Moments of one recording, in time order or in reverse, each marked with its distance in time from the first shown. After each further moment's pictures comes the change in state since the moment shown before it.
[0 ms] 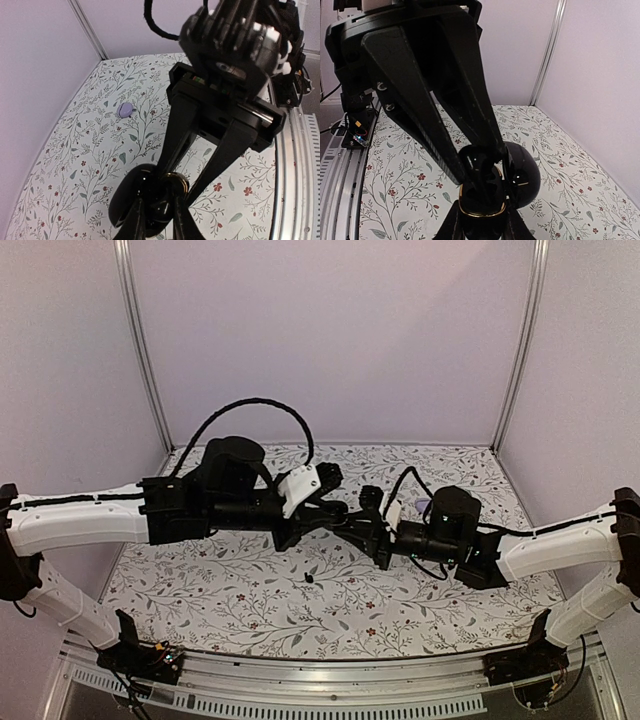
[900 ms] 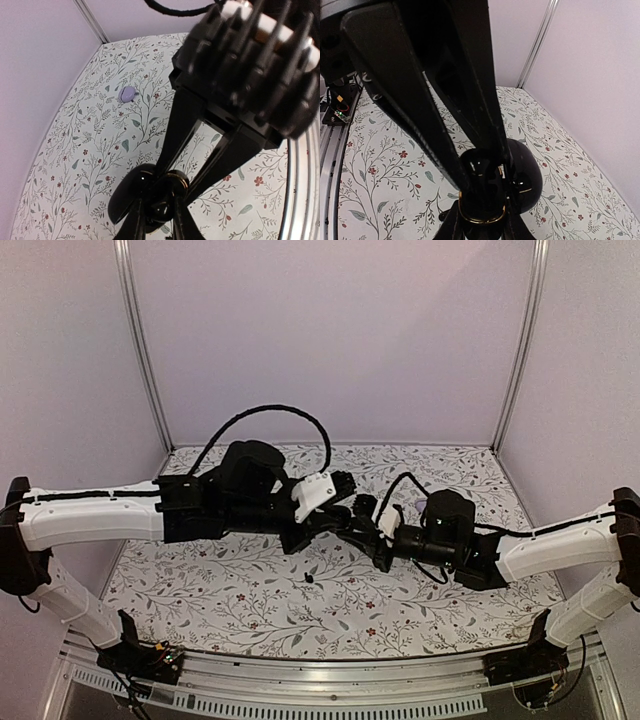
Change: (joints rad) left arm -0.023 0.079 0.056 -0.063 -0.064 0.021; right arm 0.014 0.003 0.002 -0.077 0.093 -0.091
